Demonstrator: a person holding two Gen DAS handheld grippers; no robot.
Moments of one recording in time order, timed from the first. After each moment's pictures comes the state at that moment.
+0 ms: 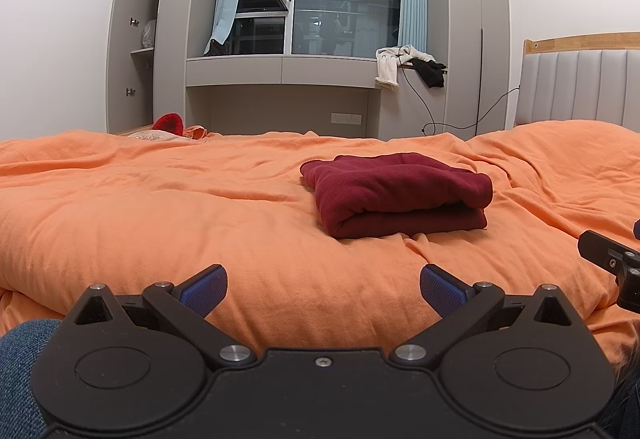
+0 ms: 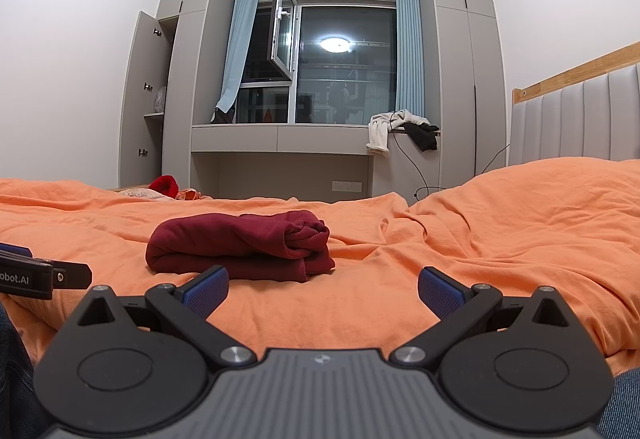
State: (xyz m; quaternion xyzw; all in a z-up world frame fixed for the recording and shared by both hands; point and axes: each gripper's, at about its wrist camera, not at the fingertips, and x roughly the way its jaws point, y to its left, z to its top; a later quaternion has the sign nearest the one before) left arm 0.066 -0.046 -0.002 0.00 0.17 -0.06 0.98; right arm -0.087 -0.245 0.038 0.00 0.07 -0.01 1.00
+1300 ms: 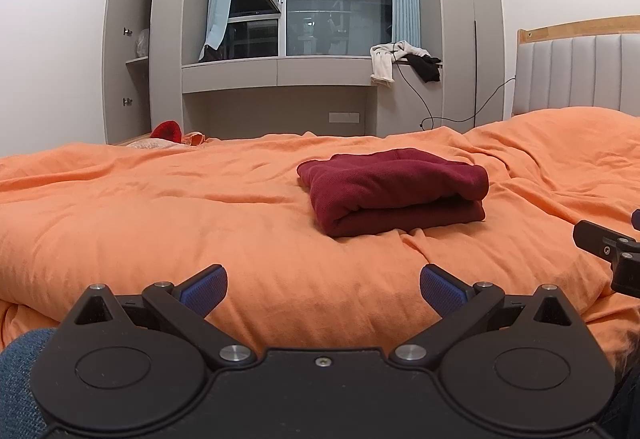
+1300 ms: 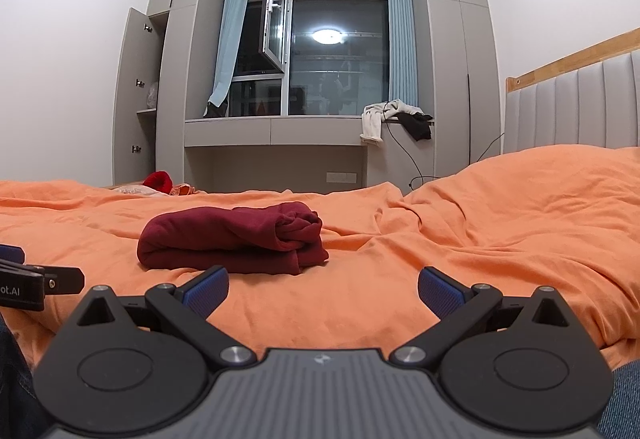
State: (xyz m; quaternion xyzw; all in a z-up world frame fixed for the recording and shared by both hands) left arm 0.062 -0.049 -0.001 0.03 0.17 -0.07 0.98; right arm -0.084 -0.251 0.034 0.01 0.08 -0.02 1.00
